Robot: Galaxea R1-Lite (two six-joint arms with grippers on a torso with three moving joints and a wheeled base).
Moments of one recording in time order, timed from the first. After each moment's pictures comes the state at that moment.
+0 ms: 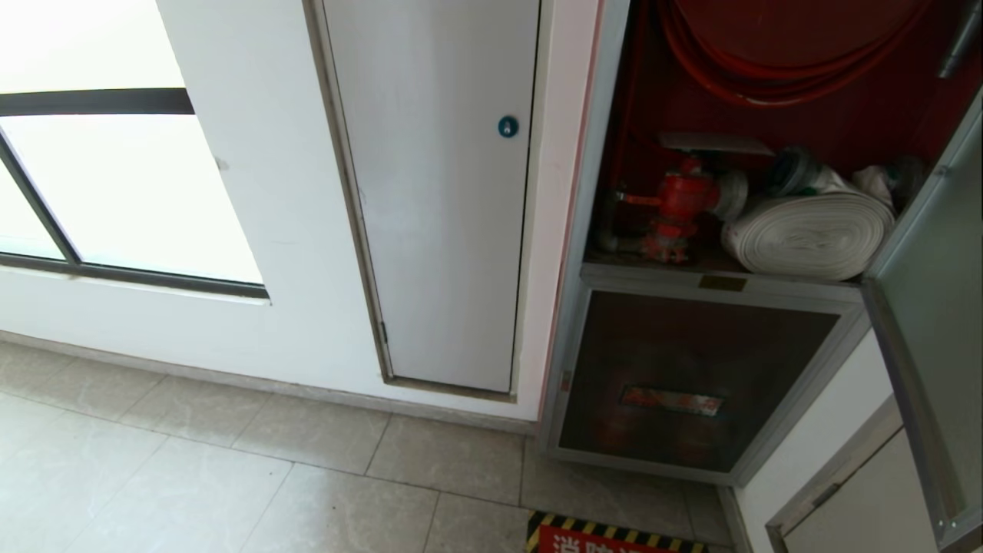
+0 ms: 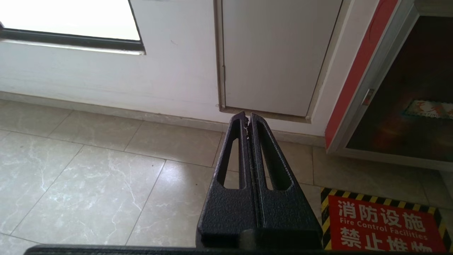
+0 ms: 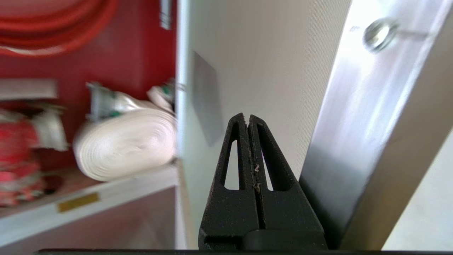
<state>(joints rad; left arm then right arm) 0.02 0.00 0.00 0.00 -0.02 0.00 -0.38 1.15 -0.62 -0.92 -0.44 -0.21</state>
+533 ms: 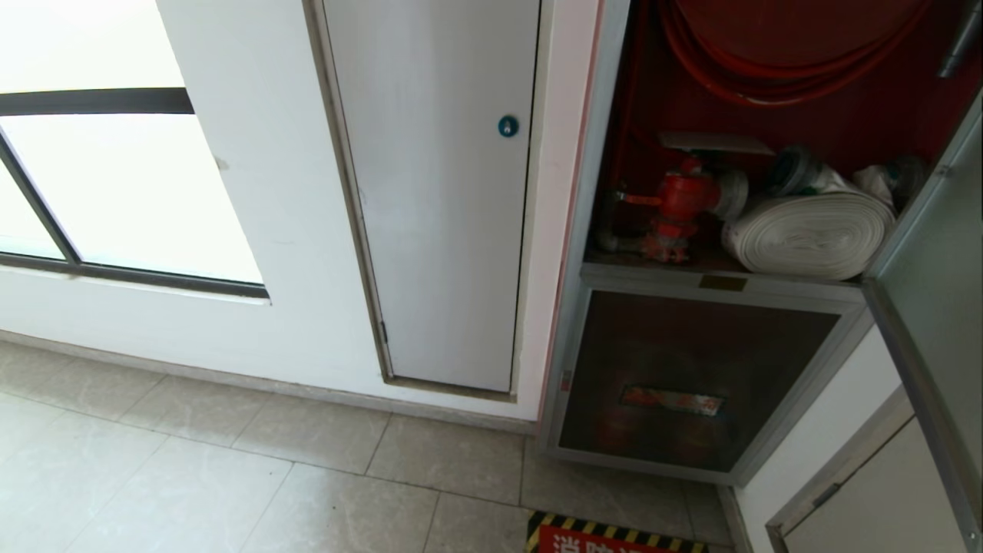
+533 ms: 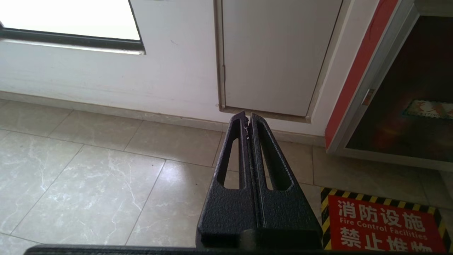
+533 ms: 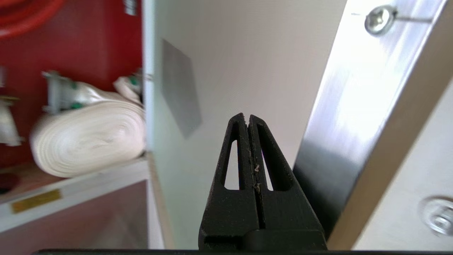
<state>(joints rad) 0.02 0.00 0.00 0.00 -0.02 0.00 -0.51 1.12 -0.61 -0.86 -0.41 -0.20</state>
